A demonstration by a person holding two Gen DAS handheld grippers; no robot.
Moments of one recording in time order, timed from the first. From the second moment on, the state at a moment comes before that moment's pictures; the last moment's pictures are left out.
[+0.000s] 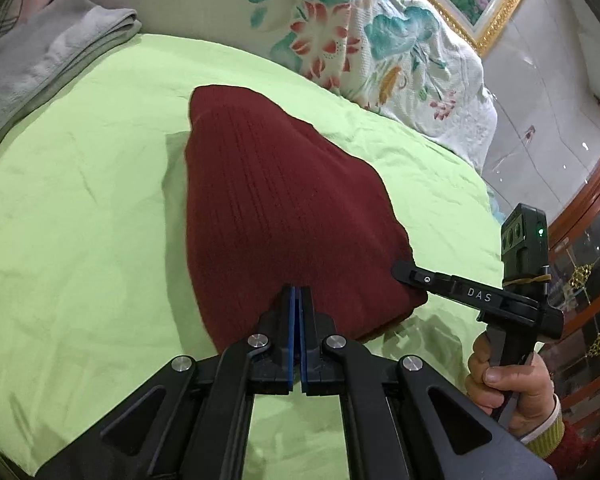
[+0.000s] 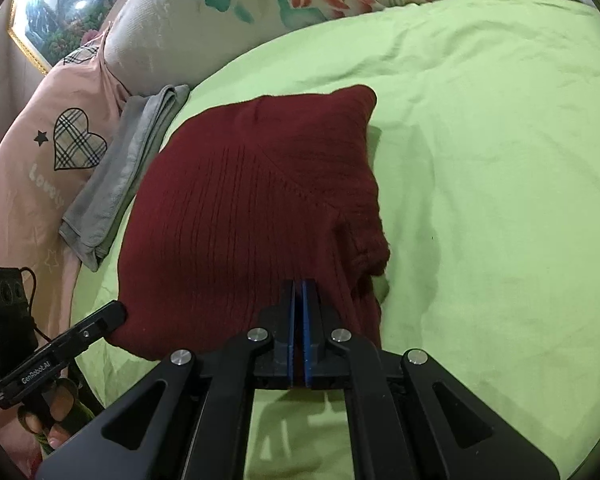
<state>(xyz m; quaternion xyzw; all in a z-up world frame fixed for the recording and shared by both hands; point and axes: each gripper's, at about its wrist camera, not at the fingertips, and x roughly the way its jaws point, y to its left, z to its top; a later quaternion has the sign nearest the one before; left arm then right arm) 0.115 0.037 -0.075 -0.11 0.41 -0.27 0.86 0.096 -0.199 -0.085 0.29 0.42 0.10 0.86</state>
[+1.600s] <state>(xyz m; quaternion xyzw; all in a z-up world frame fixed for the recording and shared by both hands) 0.188 0.006 -0.067 -0.05 0.44 -0.14 0.88 0.162 -0.229 -0.038 0.28 0.34 0.04 0.89</state>
